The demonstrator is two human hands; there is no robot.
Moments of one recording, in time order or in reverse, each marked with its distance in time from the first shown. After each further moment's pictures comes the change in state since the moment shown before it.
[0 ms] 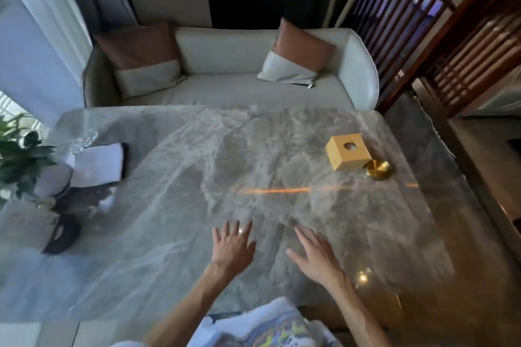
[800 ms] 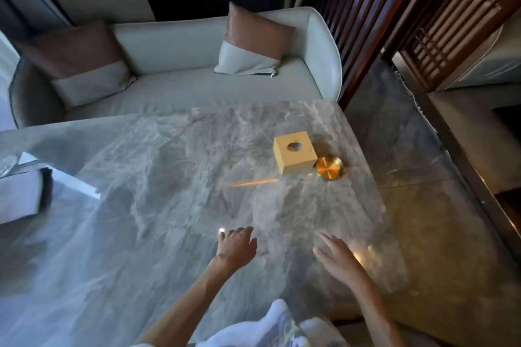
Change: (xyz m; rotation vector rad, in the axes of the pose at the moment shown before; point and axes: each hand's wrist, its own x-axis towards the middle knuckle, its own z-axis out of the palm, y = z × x) left_hand 0.115 0.200 0.021 -0.066 -0.183 0.021; right_hand 0.010 0.231 -0.088 0.340 -0.106 0.294
